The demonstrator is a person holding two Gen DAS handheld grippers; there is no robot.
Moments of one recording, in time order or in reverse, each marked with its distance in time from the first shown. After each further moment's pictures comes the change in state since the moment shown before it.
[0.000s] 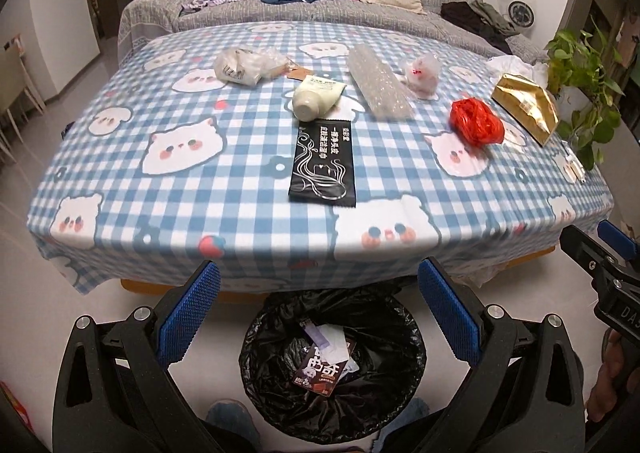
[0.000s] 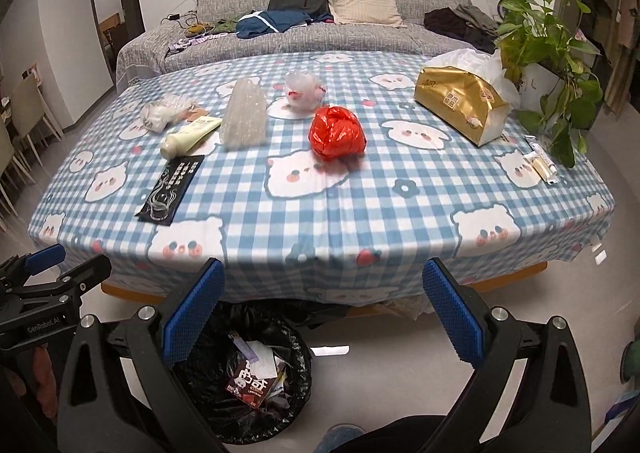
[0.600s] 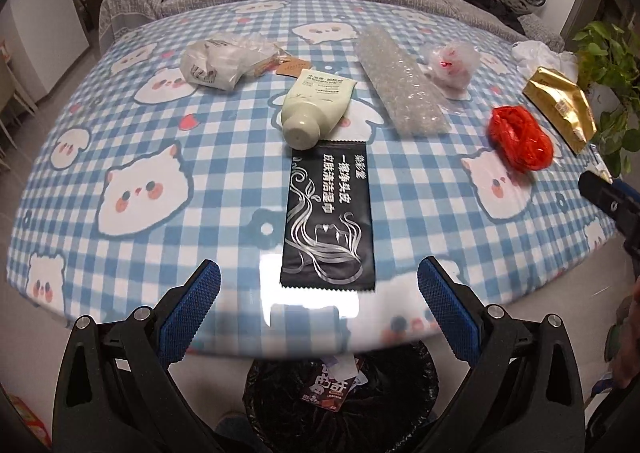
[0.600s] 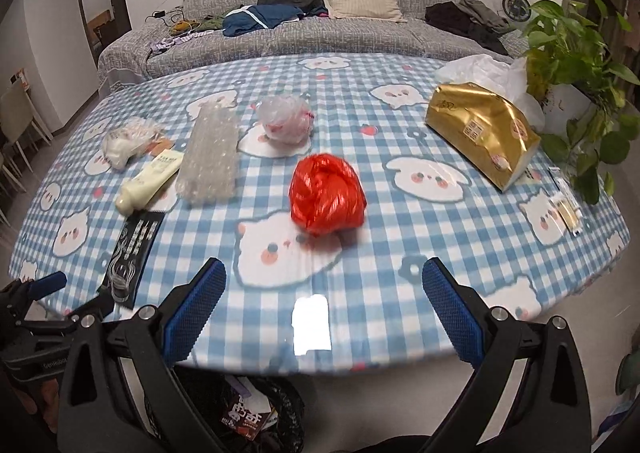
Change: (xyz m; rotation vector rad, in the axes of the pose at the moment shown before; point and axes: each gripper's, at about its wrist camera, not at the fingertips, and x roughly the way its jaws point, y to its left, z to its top) left arm 0.082 -0.003 0.068 0.028 0.104 0.020; right arm 0.080 -0.008 0.086 0.005 0.036 -0.016
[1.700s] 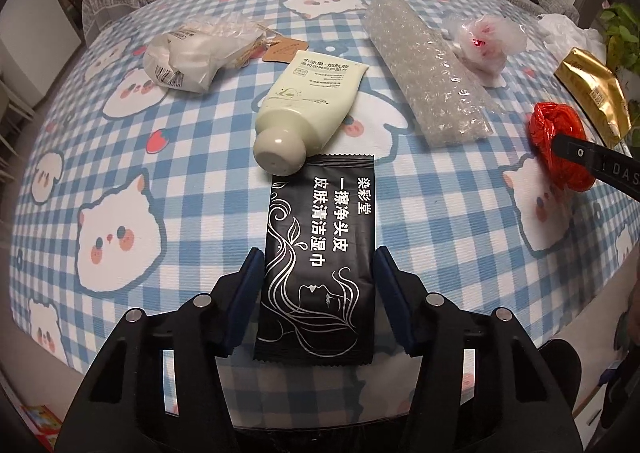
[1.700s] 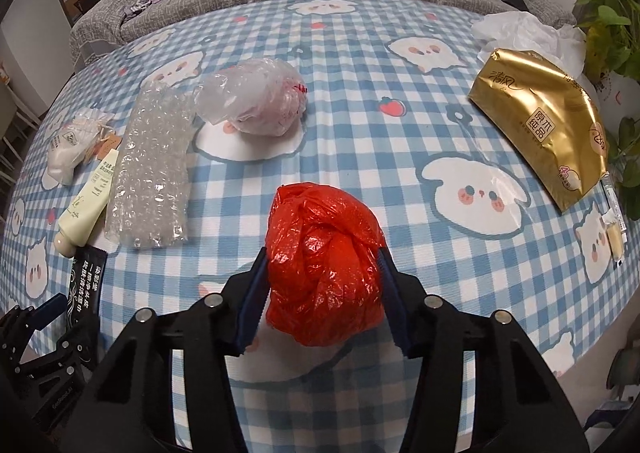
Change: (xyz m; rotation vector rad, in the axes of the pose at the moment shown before) left arm 0.050 -0.004 0.039 0.053 0.116 0.042; right arm 0.104 0.001 0.052 0.015 0.221 0.001
